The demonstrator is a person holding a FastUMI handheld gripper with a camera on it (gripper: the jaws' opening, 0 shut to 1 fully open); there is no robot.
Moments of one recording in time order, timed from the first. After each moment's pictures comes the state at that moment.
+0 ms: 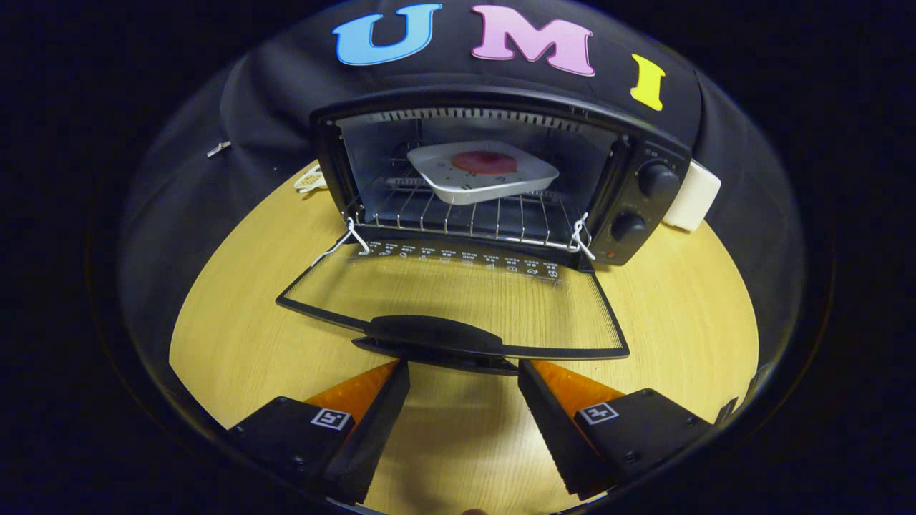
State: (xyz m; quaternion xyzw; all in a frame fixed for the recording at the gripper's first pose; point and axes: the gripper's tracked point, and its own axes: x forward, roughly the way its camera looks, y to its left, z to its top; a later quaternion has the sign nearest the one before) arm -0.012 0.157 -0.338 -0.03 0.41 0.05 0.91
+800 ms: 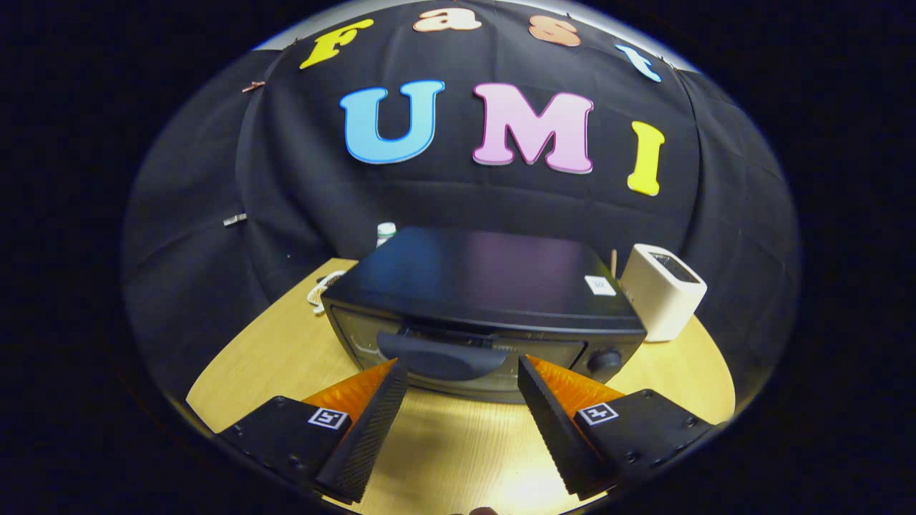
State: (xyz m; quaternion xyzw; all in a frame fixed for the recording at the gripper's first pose) arm 0.040 0.146 -0.187 -0.02 0.22 0.07 0.97
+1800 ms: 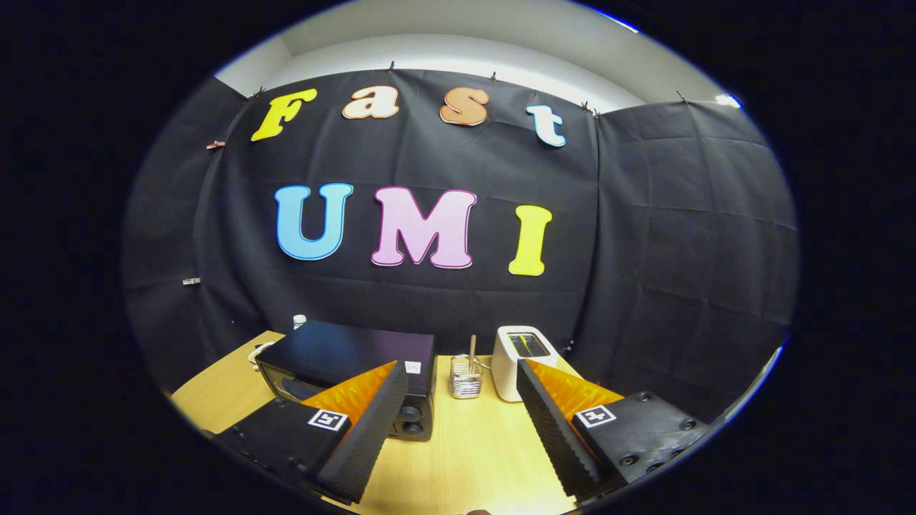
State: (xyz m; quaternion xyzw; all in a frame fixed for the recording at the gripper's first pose) arm -0.038 -0.061 -0.029 -0.02 0.06 -0.06 1.00
